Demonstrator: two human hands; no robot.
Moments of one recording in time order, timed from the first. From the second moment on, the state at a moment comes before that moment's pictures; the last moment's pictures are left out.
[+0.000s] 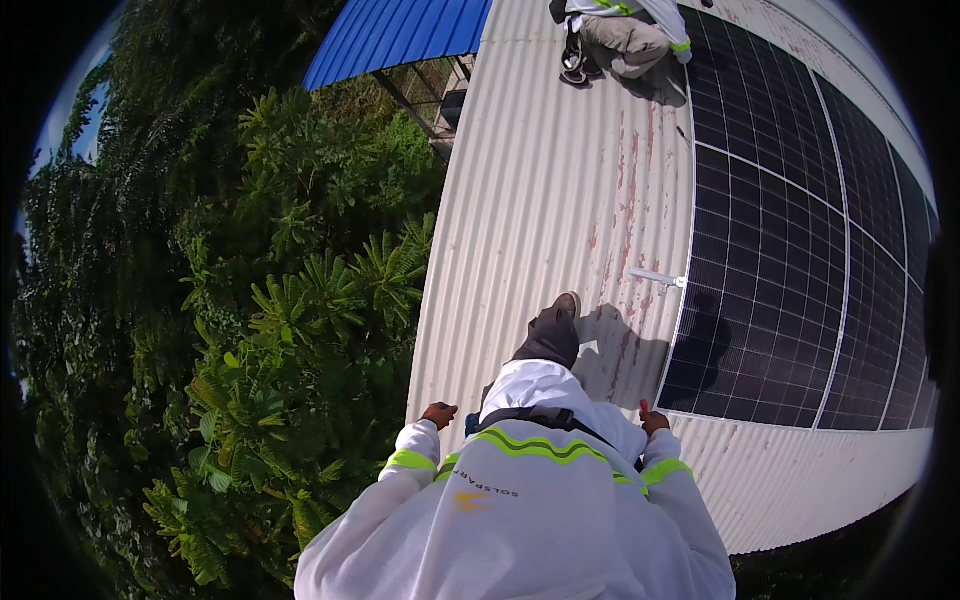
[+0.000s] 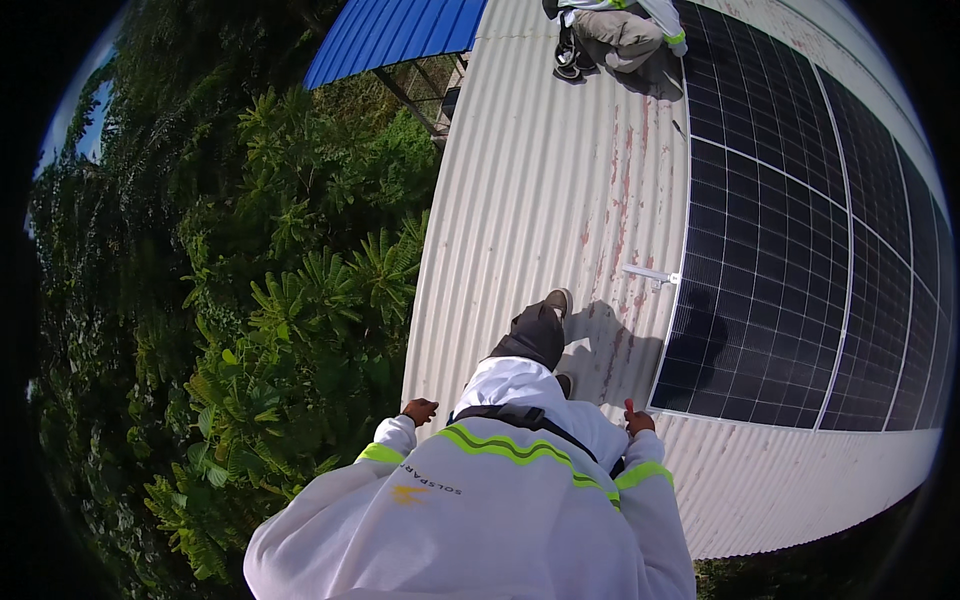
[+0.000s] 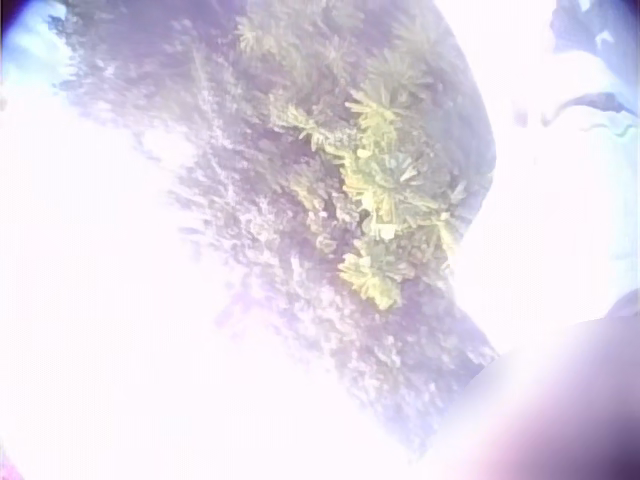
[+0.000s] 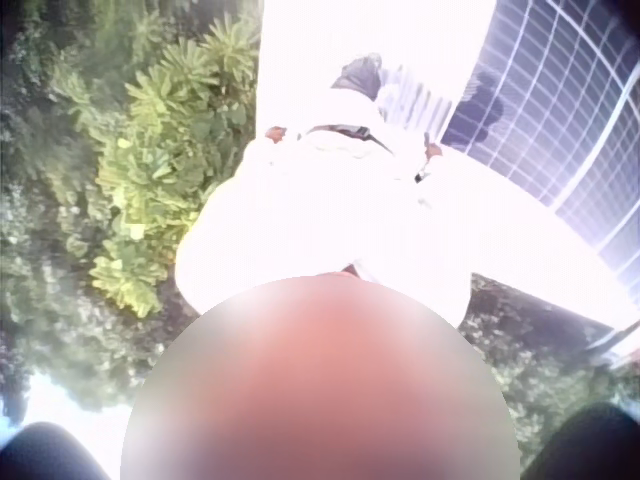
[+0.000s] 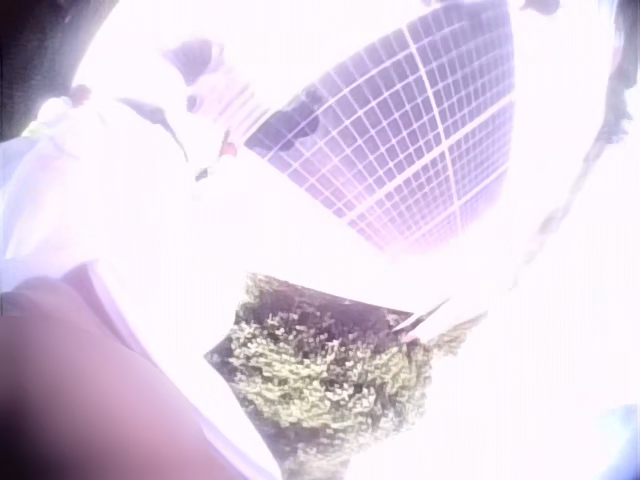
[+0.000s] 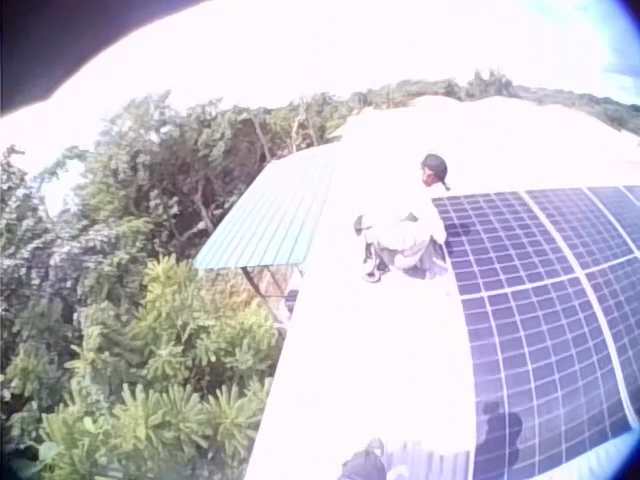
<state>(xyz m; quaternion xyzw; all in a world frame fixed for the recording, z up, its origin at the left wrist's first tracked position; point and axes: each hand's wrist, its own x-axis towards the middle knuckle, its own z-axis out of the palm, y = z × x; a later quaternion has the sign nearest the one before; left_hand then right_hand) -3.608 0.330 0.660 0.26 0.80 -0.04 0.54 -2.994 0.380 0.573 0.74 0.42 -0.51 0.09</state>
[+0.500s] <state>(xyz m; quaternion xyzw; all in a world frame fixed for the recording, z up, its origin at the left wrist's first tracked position) -3.509 0.706 0.711 0.52 0.70 0.10 0.48 -2.979 0.498 0.638 0.81 0.36 -0.46 0.04</state>
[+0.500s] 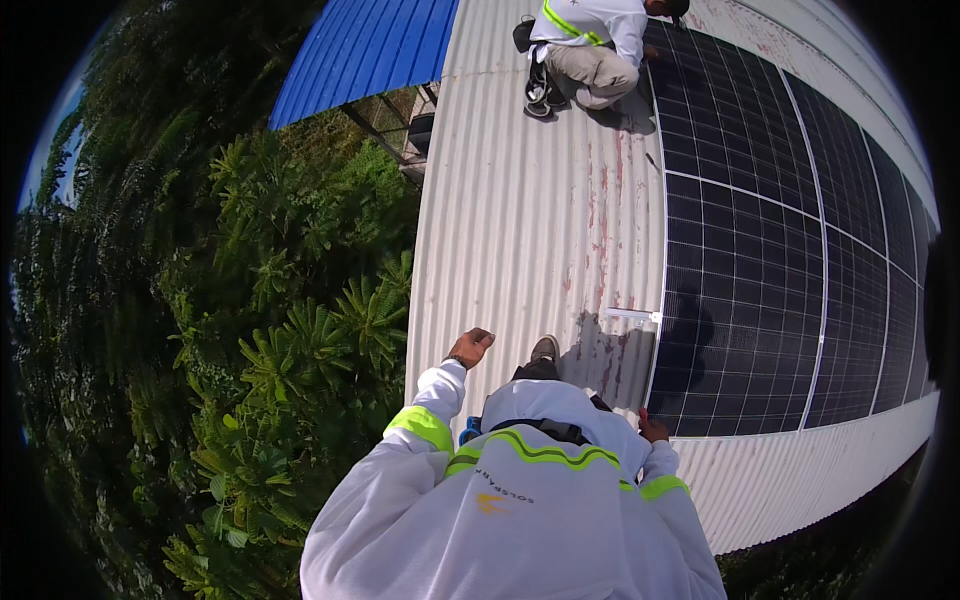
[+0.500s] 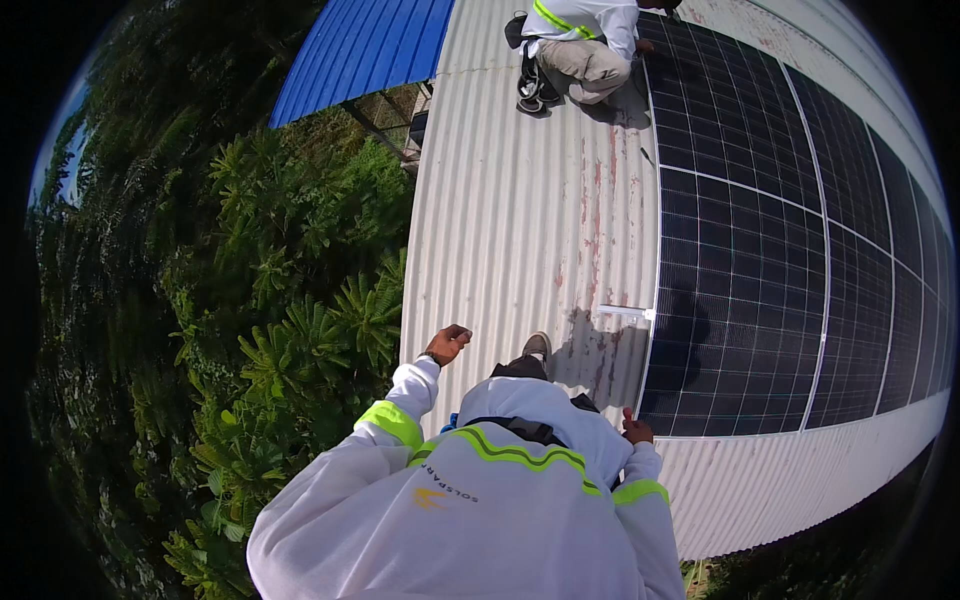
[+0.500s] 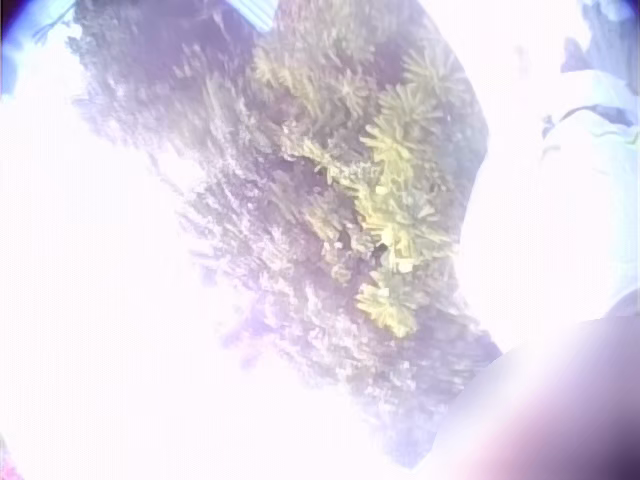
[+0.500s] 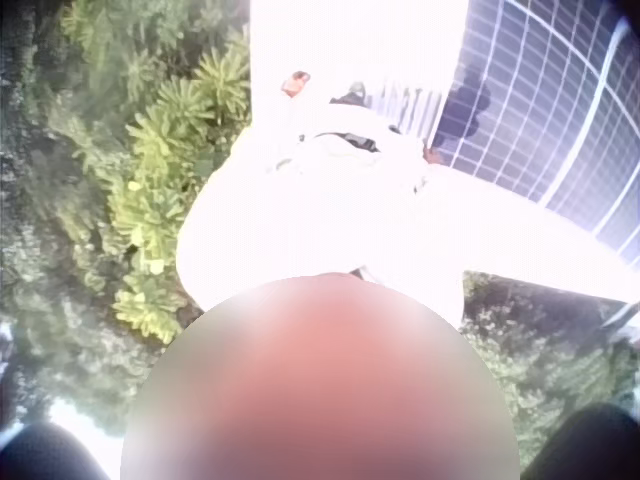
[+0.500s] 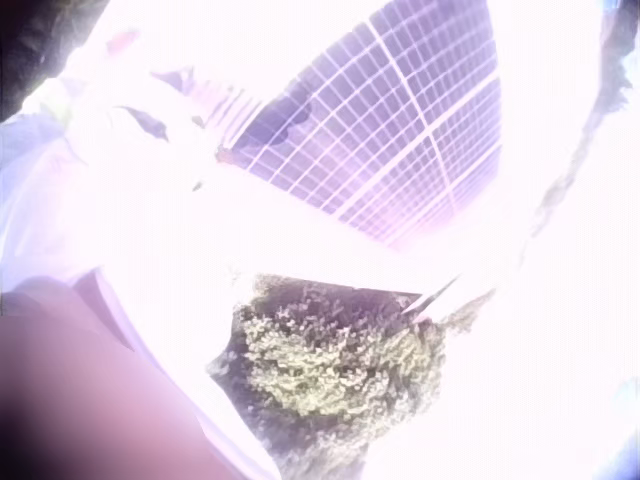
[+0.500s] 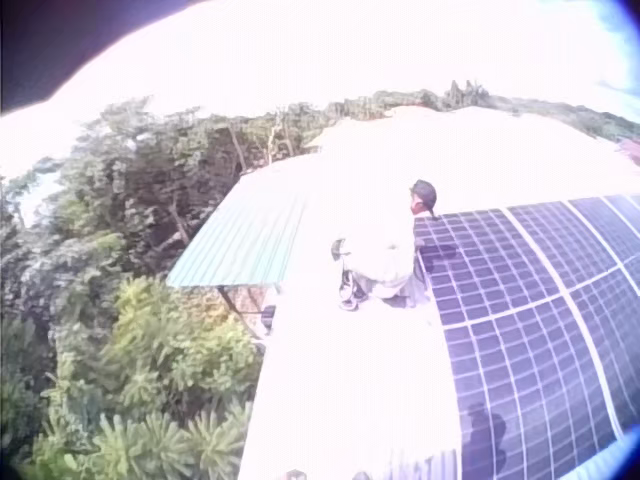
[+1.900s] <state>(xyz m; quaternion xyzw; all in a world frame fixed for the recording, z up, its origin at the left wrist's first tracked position) -3.105 0.800 1.068 0.75 0.31 0.30 0.51 -2.770 0.463 0.572 0.85 0.18 -0.49 -0.07</state>
